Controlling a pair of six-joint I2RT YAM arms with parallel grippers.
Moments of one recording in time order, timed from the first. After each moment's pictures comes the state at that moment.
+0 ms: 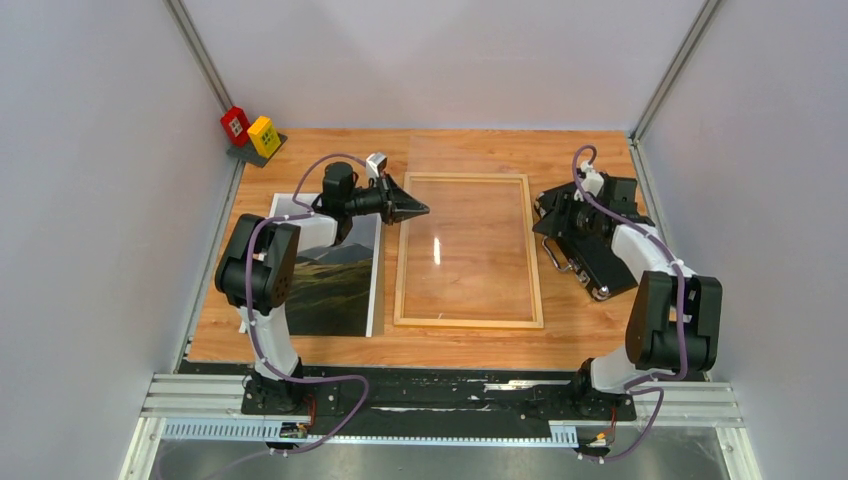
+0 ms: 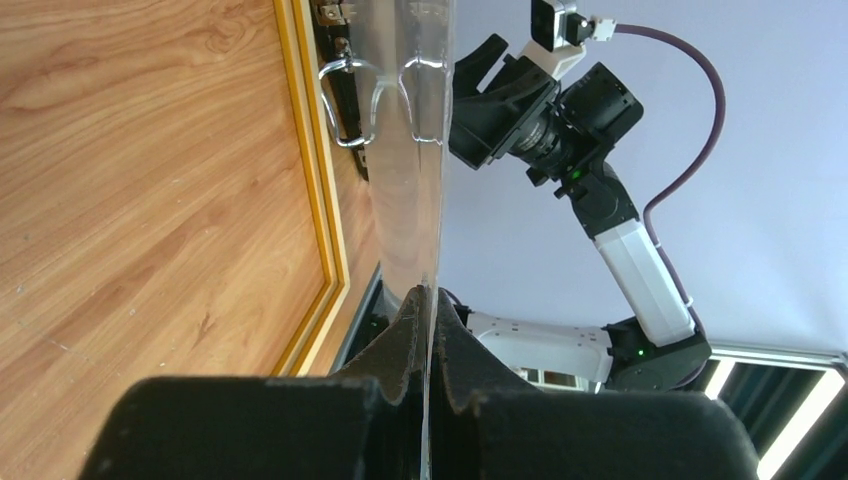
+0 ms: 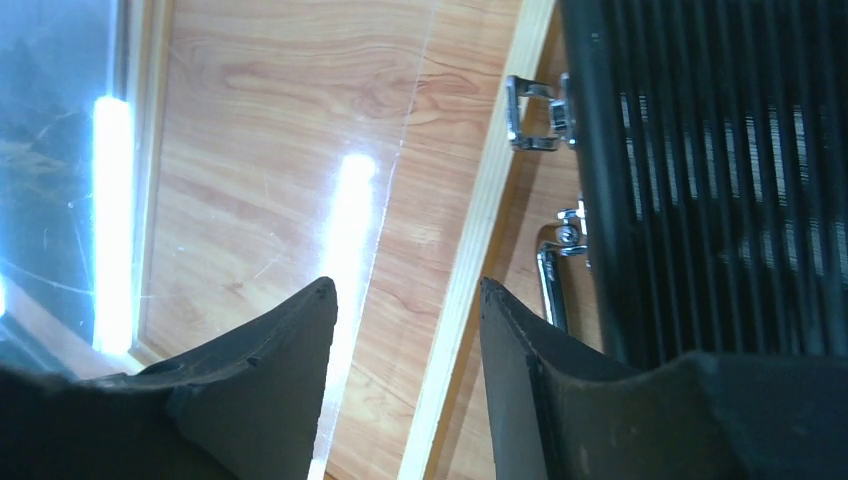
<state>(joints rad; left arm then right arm) -0.29 1.88 1.01 0.64 1.00 -1.29 -0.12 1.51 0.94 -0.26 -0.59 0.09</state>
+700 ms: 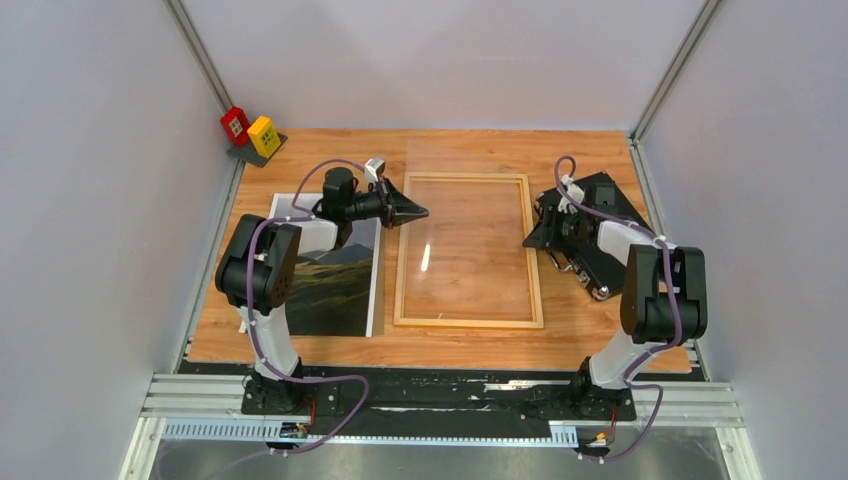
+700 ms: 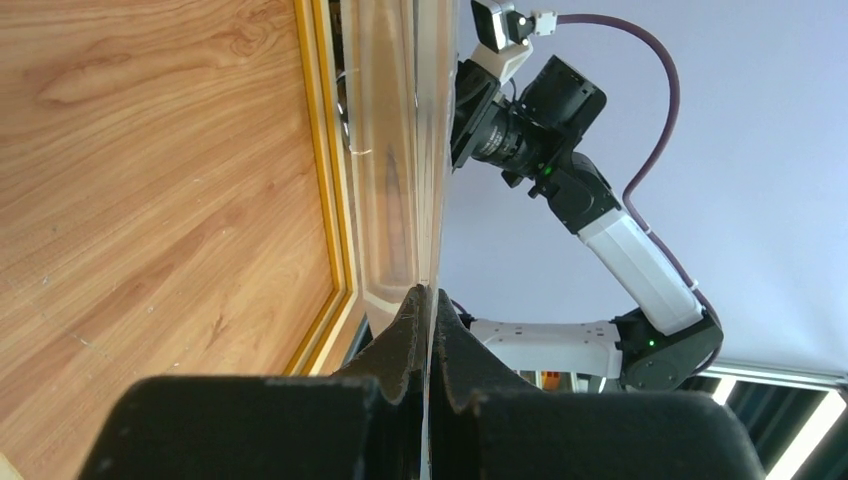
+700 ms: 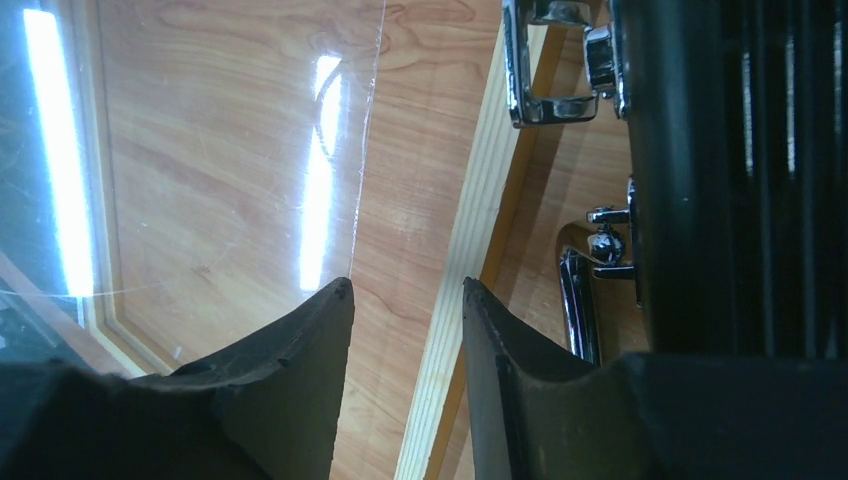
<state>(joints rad) -0.29 1.89 0.97 0.69 0.96 -1.31 -0.08 1.66 0.93 -0.24 -0.62 0.09</state>
